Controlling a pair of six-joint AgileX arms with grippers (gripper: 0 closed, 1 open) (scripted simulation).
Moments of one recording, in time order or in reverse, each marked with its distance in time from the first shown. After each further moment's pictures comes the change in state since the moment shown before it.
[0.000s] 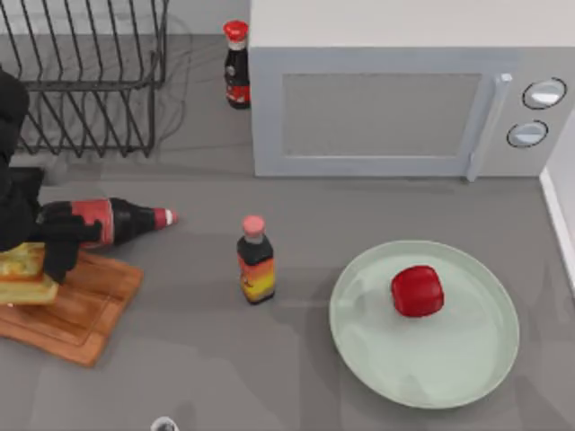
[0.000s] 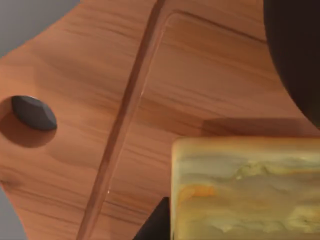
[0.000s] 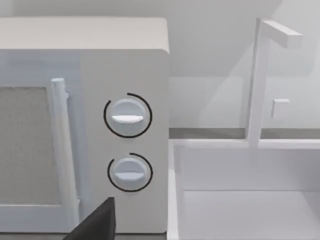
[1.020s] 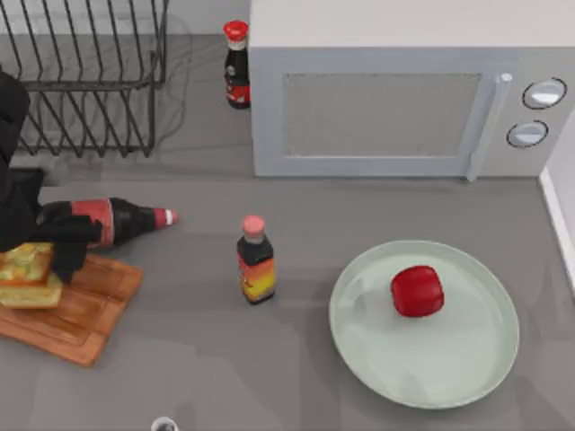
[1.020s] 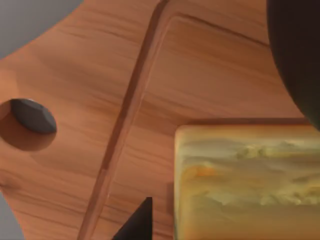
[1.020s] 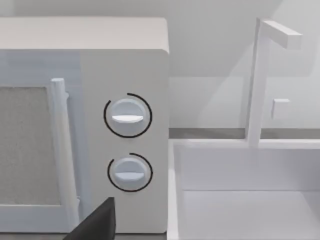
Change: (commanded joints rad) left arm 0.000 0.002 0.000 0.002 0.000 0.000; right arm 0.000 0.000 0.000 0.000 0.000 0.000
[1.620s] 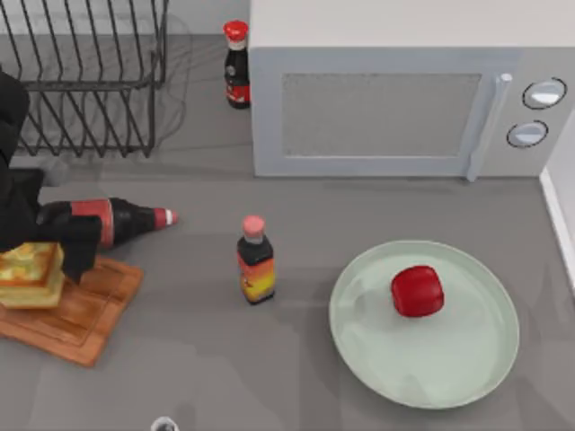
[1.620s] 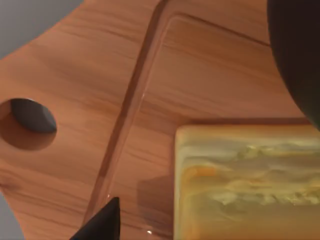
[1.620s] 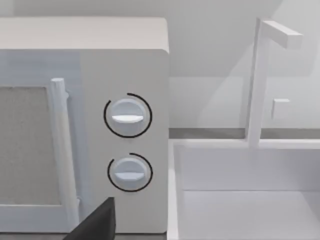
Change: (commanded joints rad) left arm 0.000 -0.001 0.000 0.000 0.000 0.000; right arm 0.000 0.000 0.000 0.000 0.000 0.000
